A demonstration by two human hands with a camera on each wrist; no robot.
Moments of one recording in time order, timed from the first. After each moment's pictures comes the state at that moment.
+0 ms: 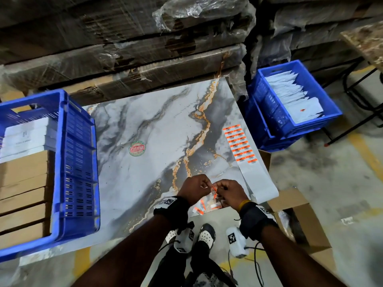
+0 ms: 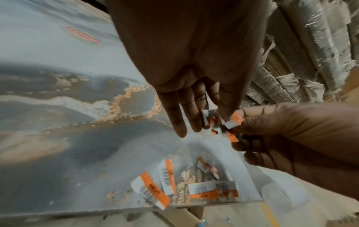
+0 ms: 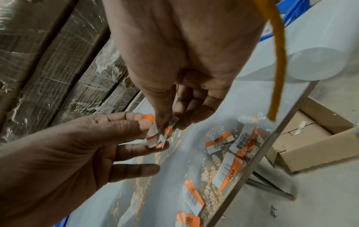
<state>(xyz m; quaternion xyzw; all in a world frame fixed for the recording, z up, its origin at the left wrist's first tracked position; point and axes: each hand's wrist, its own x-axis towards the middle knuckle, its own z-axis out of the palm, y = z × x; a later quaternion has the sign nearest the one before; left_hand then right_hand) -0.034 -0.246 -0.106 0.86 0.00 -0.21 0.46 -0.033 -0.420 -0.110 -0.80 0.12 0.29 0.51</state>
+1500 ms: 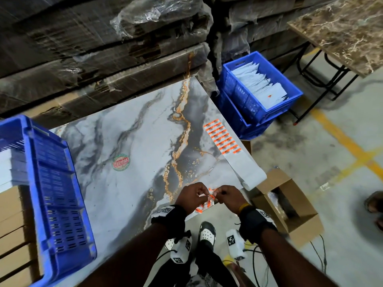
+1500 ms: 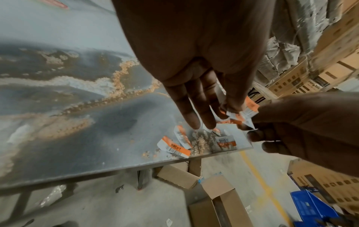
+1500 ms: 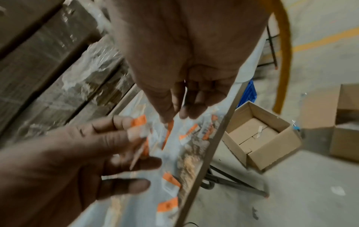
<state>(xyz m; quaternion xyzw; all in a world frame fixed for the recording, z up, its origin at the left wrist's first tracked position) -0.051 -0.241 -0.128 0.80 -0.04 -0.29 0.53 -0.074 -0.423 -0.121 -0.83 0.16 0.26 0.47</state>
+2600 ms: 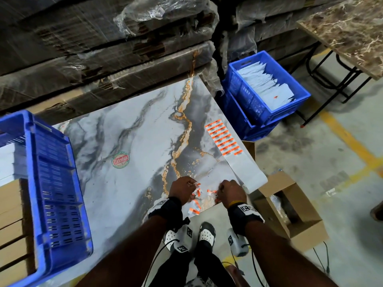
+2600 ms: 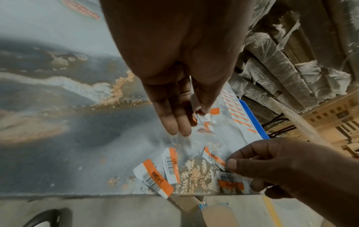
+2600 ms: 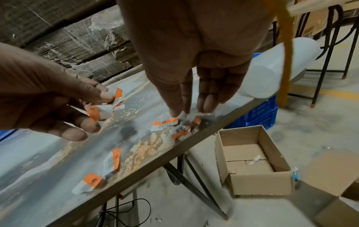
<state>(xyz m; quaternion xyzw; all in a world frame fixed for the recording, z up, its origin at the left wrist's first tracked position) -0.022 -0.237 -0.139 0.82 0.11 -0.30 0.48 -0.049 -0.428 -0.147 -0.94 0.14 0.25 0.16</state>
